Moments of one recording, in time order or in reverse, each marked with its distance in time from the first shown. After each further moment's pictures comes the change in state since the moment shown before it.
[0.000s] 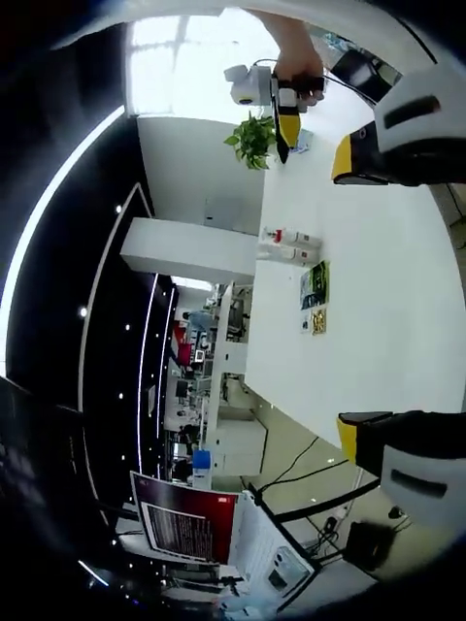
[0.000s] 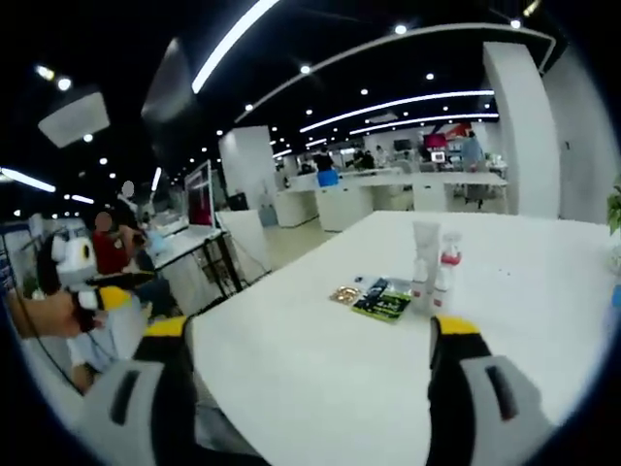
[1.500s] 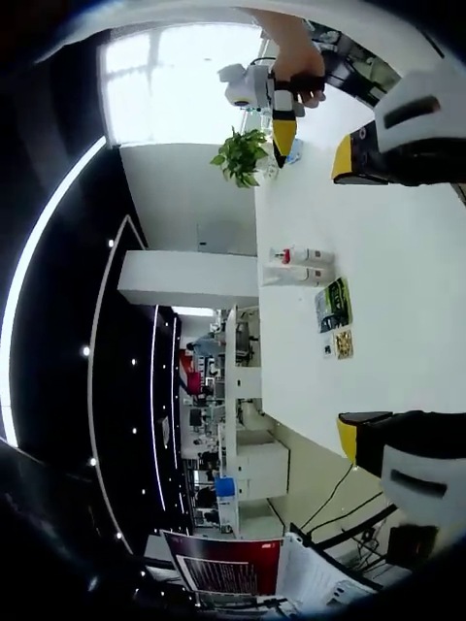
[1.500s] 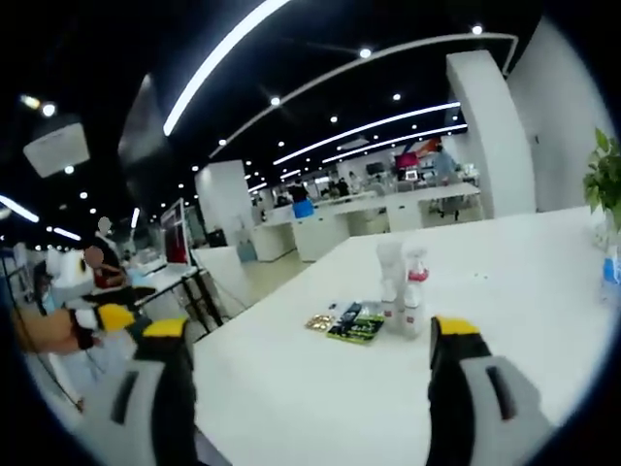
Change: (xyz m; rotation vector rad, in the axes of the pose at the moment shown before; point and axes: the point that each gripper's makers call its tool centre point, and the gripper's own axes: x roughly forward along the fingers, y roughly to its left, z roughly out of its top) left arm 0.061 -0.040 0.031 0.133 -0.004 -0.097; right arm -0.017 -0.050 0.017 0.089 -0.158 -0.107
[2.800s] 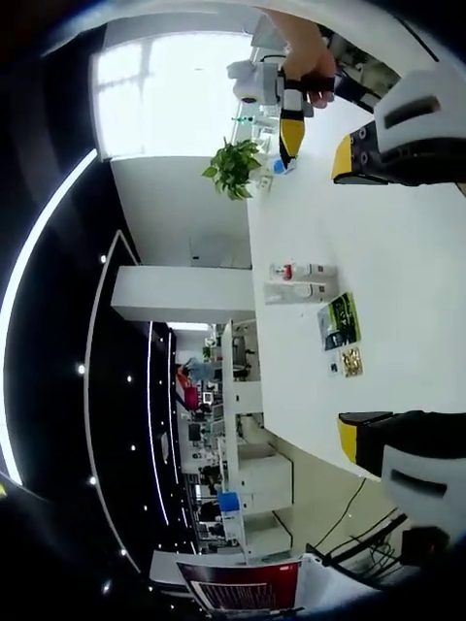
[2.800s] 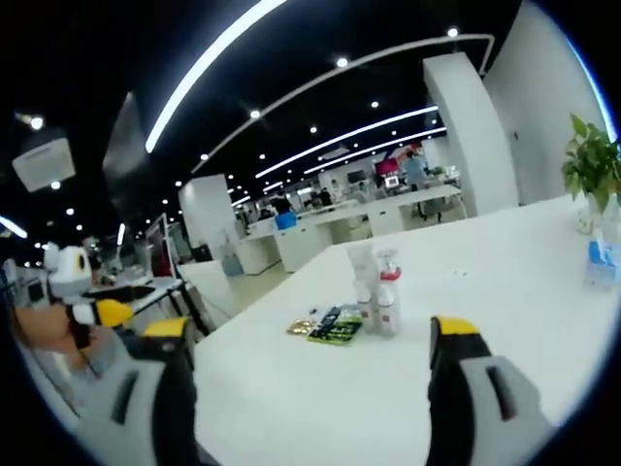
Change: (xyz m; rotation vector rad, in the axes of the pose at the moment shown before) left arm 0.030 -0.028 0.011 0.041 0.035 -0.057; right arm -0.025 -0.030 -0.002 0.038 -0.053 -0.077
